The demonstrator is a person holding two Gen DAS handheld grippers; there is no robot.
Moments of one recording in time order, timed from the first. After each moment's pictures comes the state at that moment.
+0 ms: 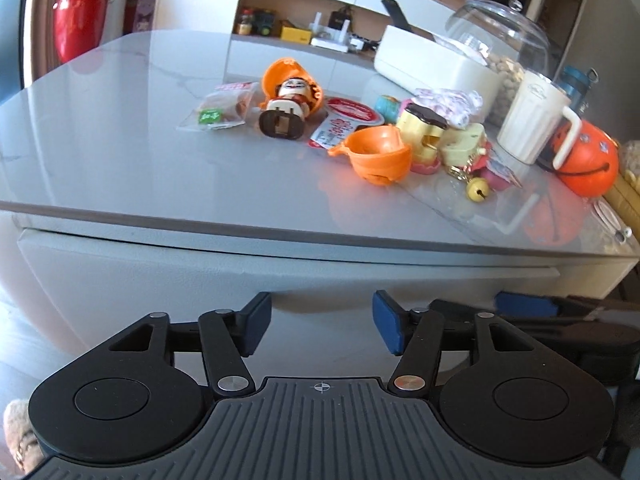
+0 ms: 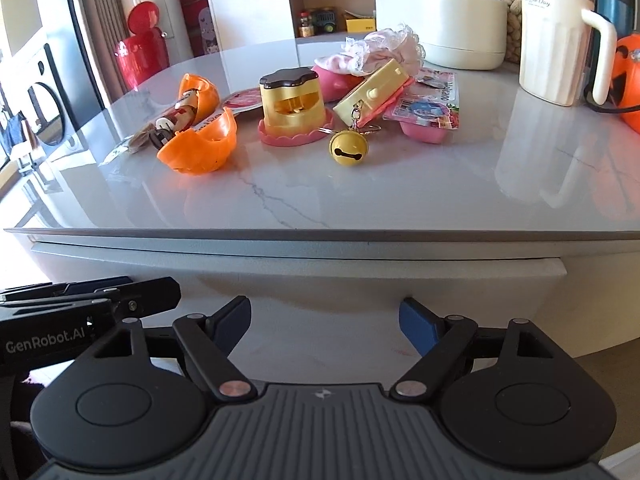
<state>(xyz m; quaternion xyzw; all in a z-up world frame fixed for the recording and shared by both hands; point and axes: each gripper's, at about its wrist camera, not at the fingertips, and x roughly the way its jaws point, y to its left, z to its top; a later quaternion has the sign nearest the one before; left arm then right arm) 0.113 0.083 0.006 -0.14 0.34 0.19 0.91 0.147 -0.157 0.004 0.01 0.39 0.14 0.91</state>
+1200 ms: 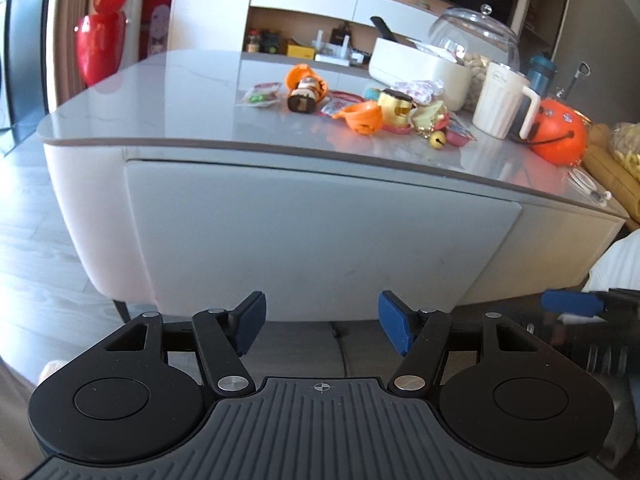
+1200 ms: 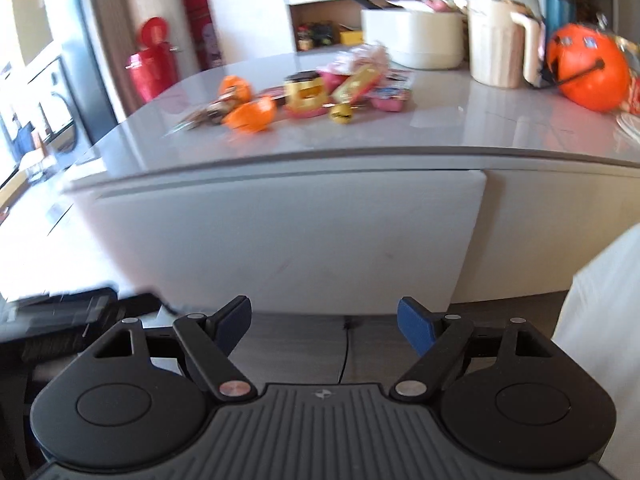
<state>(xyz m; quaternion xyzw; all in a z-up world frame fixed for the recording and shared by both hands) -0.002 0.031 0.014 -0.10 0.32 0.19 0.92 0.012 -0.177 0.022 0.01 0.37 0.14 0.92</state>
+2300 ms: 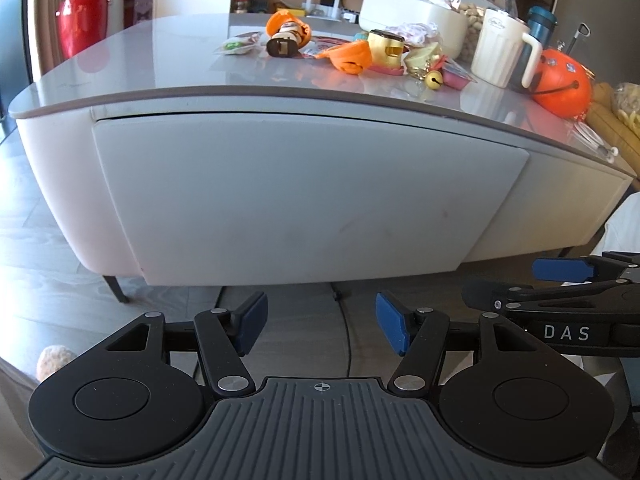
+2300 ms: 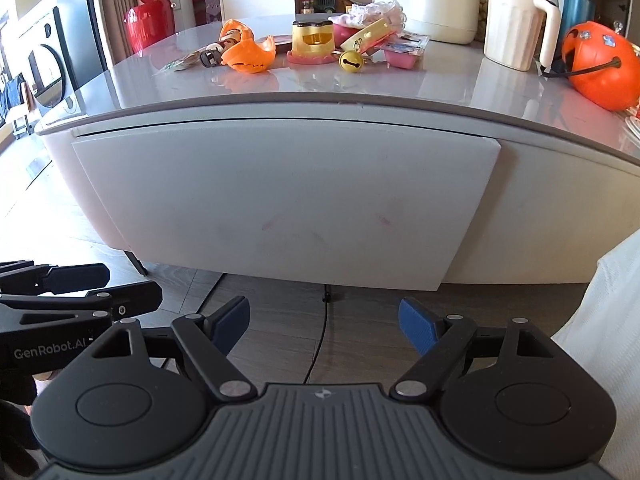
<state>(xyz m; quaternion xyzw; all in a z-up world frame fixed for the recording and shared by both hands) 0.011 0.026 -0.012 -0.09 0.38 0.16 0.91 0.027 -0.162 -0.010 -0.04 0.41 0.12 0.90</state>
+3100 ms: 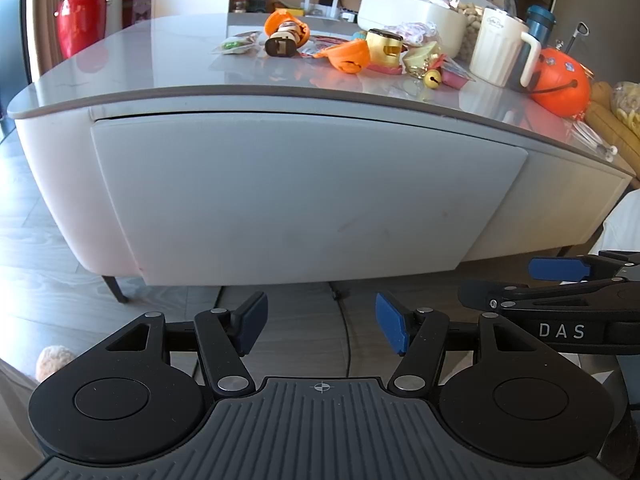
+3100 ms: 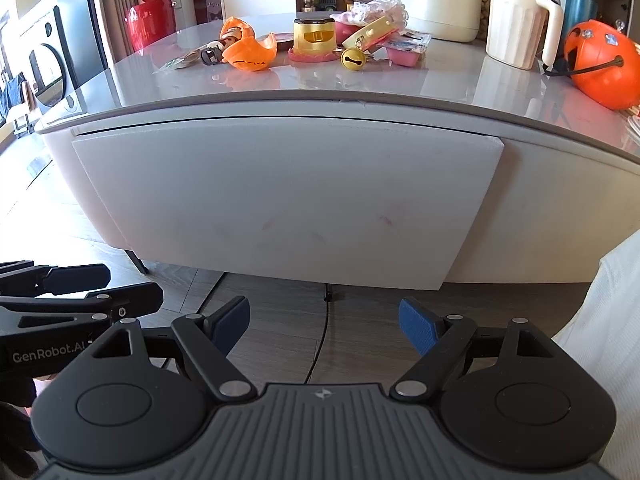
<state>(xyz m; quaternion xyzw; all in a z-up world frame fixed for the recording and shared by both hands) 0.012 0.025 -0.014 -0.09 0.38 0.15 0.91 0.027 -0.161 -0.011 -0.04 0.41 0.12 0.90</state>
